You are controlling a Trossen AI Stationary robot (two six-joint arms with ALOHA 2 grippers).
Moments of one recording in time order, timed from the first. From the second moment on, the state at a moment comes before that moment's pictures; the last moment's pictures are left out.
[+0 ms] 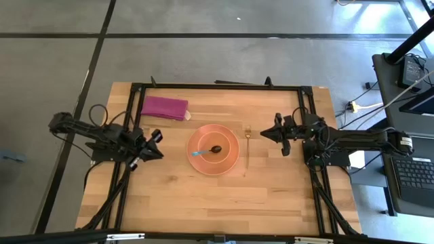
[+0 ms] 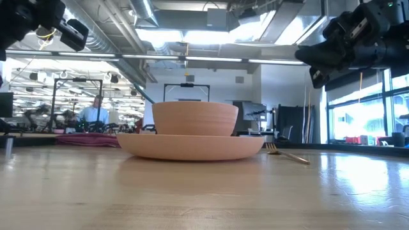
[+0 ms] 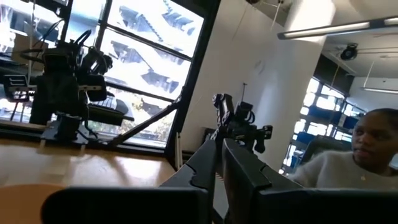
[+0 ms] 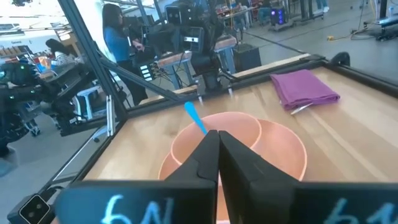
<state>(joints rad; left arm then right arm) -0.23 0.23 0.01 0.51 0.16 -0.36 -0.26 0.67 0.11 0.55 -0.31 0.29</state>
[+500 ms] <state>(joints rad) -0.23 0.01 0.01 0.34 0.13 -0.34 -0.26 0.40 0.11 0.32 -0.31 0.28</state>
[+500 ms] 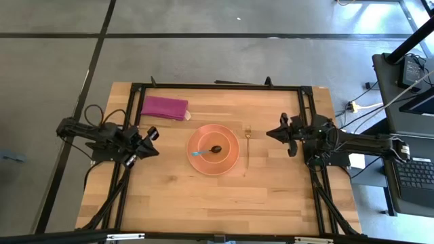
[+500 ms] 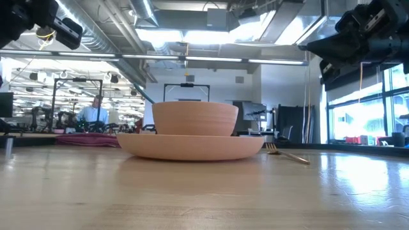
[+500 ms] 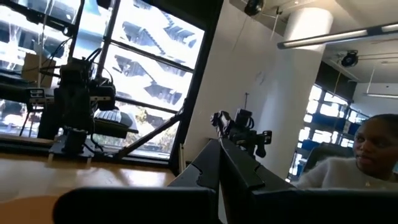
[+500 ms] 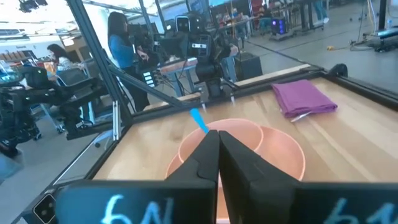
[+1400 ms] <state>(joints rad) -0.23 0.00 0.01 0.31 0.23 -0.33 -0.26 0.16 0.01 0.35 -0.31 0.31</state>
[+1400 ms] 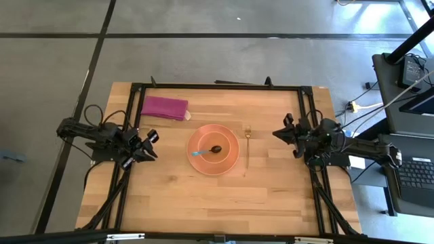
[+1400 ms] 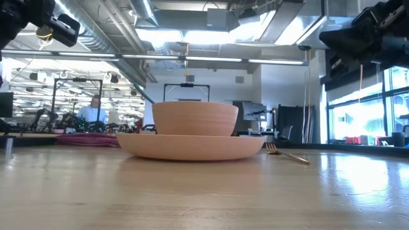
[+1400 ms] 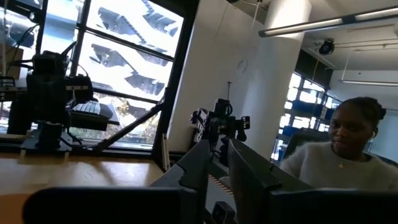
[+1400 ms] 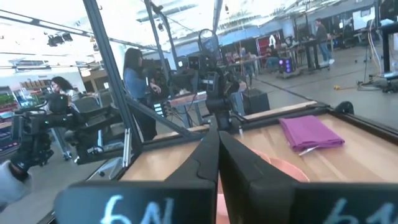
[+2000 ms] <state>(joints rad) -0.23 0.00 0.01 0.28 0.22 -0.28 -0.26 0.07 0.01 0.28 -0.31 0.32</state>
